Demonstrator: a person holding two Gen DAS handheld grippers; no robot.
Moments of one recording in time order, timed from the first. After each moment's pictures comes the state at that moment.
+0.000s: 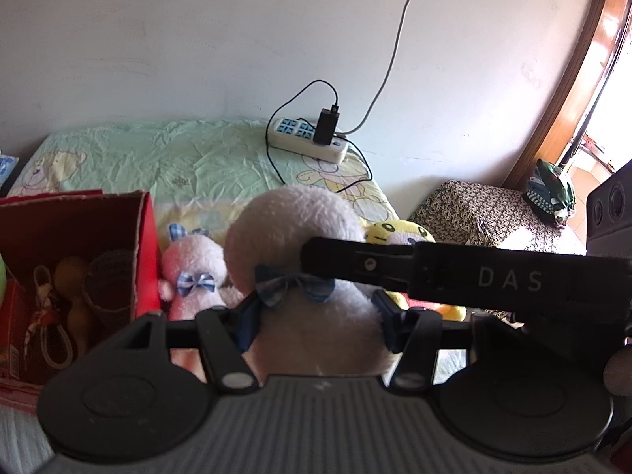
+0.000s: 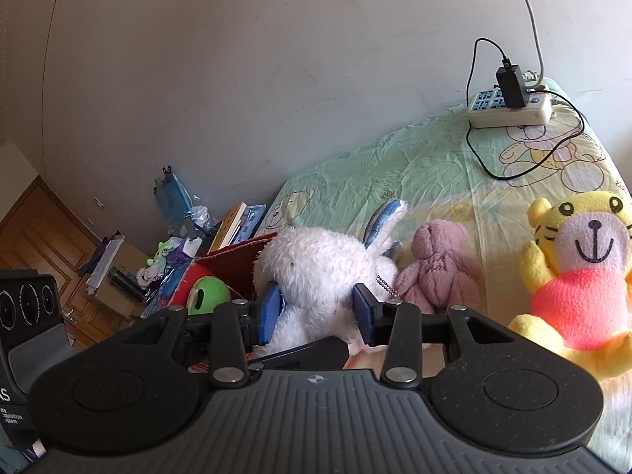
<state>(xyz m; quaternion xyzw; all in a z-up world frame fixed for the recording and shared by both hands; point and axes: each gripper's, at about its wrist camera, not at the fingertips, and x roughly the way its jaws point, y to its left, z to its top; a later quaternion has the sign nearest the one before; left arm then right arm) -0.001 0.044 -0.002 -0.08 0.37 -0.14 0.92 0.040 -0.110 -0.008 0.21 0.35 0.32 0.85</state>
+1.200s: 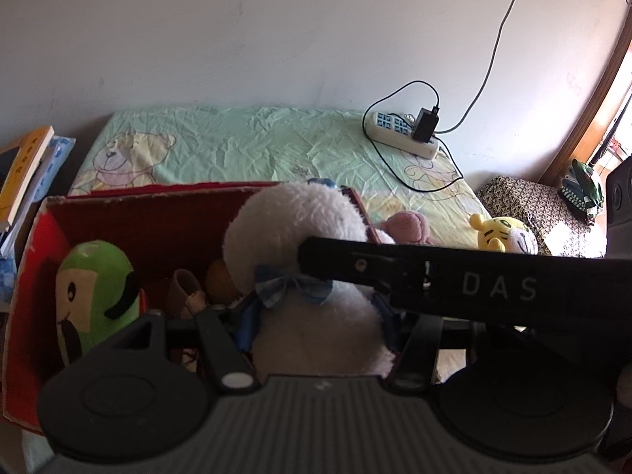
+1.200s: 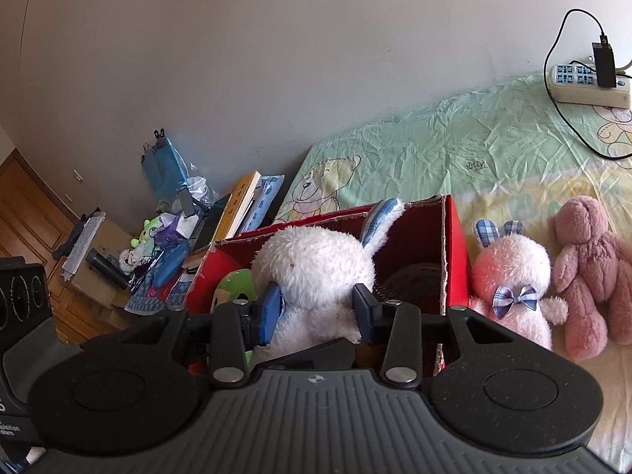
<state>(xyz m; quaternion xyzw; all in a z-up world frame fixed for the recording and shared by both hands) 0.024 0.227 -0.019 -0.07 0.40 -0.11 0.91 0.060 0.078 -0.024 0.18 0.39 0.30 0.85</state>
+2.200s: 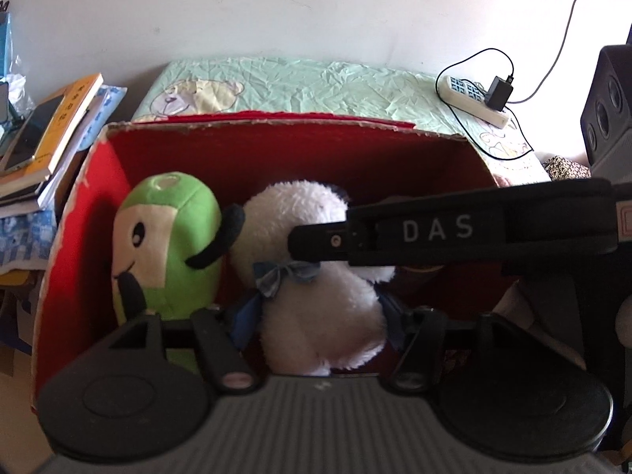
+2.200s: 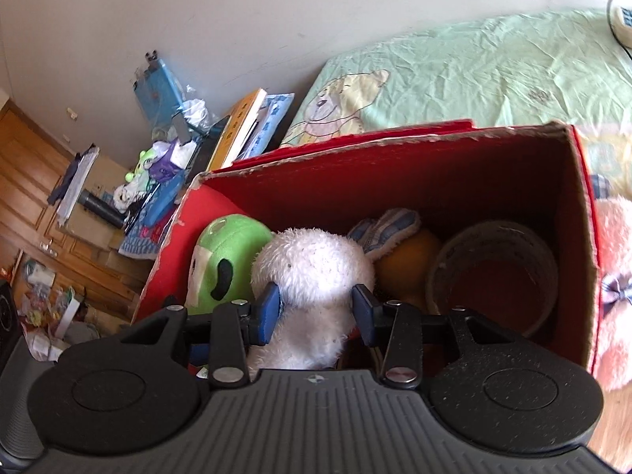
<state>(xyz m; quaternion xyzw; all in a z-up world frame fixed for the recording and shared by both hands) 0.032 0.278 -0.064 -0.07 0.45 -0.05 0.89 0.101 0.145 -0.066 0.13 0.48 0.35 0.80</state>
